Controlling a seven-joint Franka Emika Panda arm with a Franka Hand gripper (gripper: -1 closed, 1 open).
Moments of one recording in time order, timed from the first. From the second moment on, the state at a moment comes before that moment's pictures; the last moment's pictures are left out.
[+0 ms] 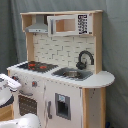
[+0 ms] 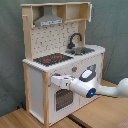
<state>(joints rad) -0.94 -1.48 1.56 -2.00 -0.57 2.94 -0.05</state>
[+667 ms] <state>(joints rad) -0.94 -1.47 1.56 -2.00 -0.57 2.95 0.16</state>
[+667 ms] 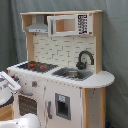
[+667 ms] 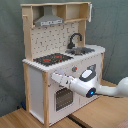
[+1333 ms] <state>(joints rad) -0.94 -1.46 1.56 -2.01 -0.57 2.96 0.37</state>
